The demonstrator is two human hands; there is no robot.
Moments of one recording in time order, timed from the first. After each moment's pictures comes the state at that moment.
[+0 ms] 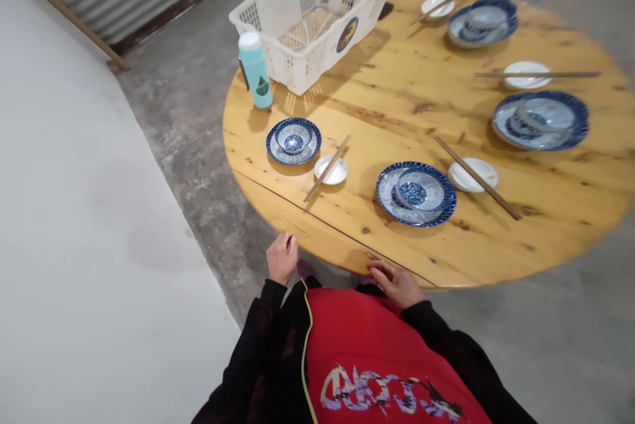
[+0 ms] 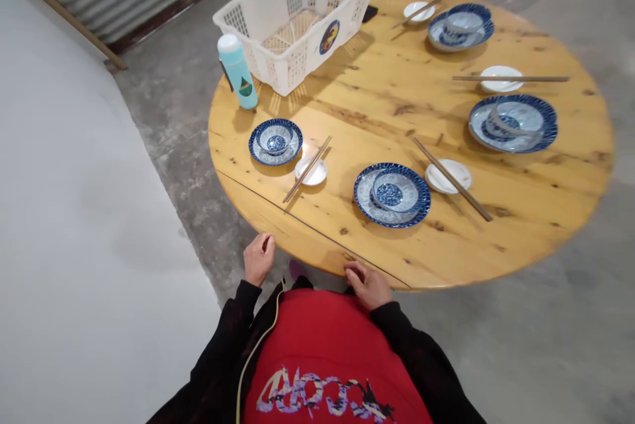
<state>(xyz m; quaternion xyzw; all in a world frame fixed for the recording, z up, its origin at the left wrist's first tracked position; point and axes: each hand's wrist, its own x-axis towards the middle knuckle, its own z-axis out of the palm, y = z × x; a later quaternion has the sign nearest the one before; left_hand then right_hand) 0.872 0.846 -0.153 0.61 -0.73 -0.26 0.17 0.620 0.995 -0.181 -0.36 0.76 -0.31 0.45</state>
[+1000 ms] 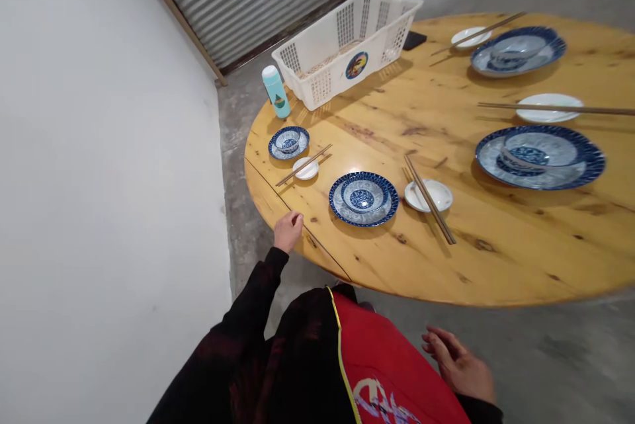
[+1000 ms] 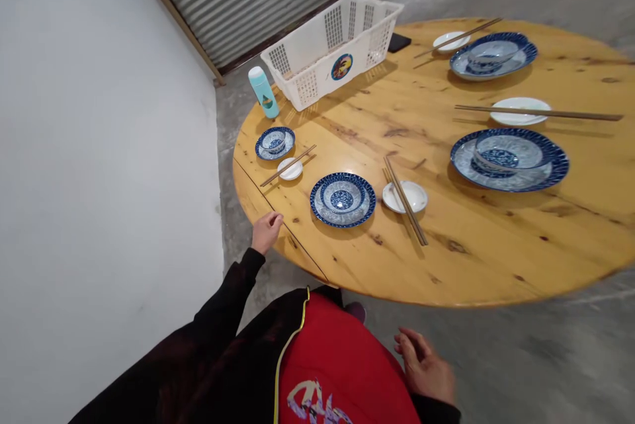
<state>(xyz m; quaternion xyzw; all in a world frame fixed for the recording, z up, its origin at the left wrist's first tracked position) 0.694 0.916 -0.106 0.71 -0.66 -0.17 0.18 0.372 1.180 -0.244 -0.29 0.77 -0.32 0.48</state>
